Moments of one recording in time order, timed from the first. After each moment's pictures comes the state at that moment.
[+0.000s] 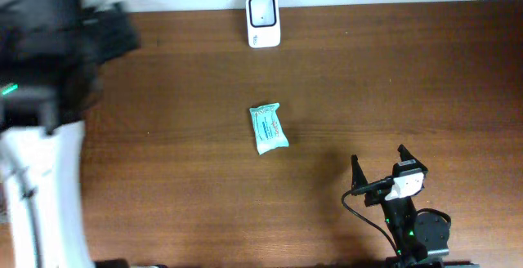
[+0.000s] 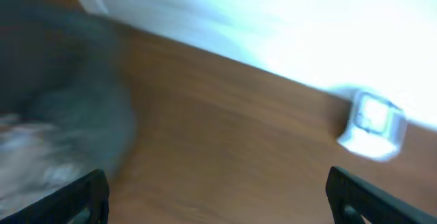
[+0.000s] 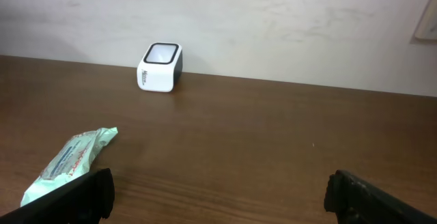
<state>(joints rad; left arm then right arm) 0.04 1.56 2.11 -1.21 -0.25 -0.28 0.06 0.01 0.01 -0.07 -0.12 -0.03</state>
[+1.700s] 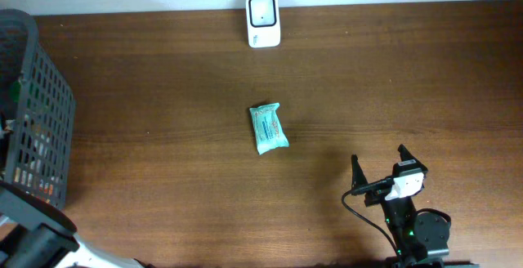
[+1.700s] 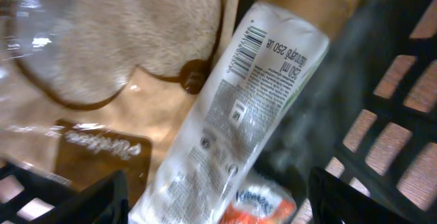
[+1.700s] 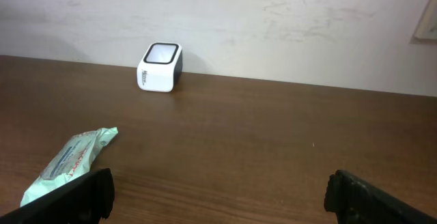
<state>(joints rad) 0.83 1.95 1.62 -1.00 -0.02 0.39 0.06 0.01 0.01 -0.07 -0.12 -0.03</state>
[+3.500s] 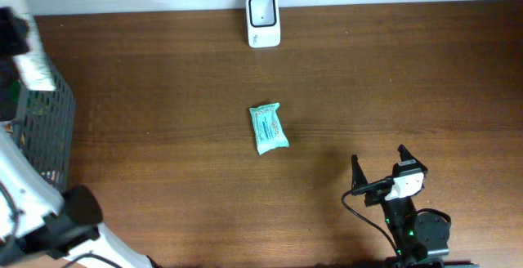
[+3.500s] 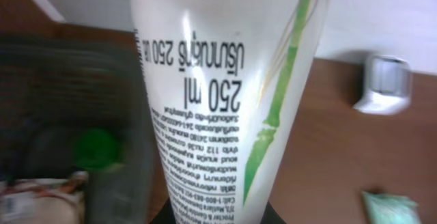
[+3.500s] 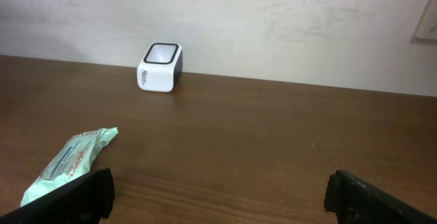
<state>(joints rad) 0.47 1.96 2.63 -1.46 0.34 0.19 0.06 0.01 0.01 -0.07 -0.12 -0.03</state>
